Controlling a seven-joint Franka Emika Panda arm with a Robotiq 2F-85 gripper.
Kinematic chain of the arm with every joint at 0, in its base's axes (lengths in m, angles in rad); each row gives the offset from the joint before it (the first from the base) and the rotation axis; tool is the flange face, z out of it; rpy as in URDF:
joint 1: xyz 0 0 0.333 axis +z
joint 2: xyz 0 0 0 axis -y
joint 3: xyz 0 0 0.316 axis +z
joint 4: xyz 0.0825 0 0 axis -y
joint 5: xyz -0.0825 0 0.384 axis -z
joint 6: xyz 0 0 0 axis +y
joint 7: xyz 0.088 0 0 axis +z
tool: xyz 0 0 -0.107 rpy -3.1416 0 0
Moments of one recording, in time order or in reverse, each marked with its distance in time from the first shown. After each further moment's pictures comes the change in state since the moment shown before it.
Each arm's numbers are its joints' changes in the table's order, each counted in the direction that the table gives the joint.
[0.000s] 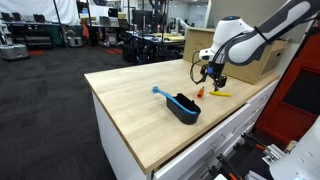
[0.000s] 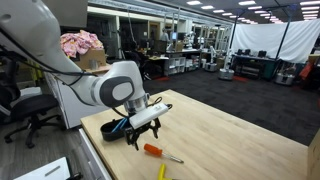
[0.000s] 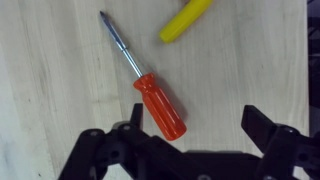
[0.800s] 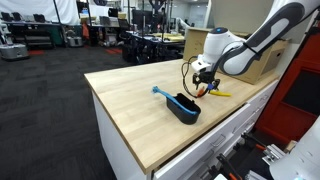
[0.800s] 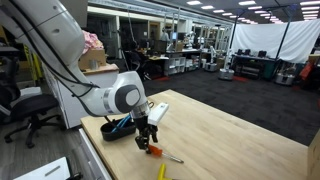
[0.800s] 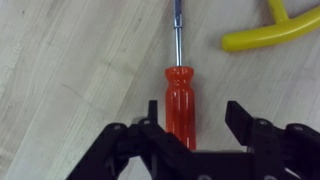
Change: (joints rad) arm -0.016 -0.172 0.033 0.071 0.215 -0.094 0.349
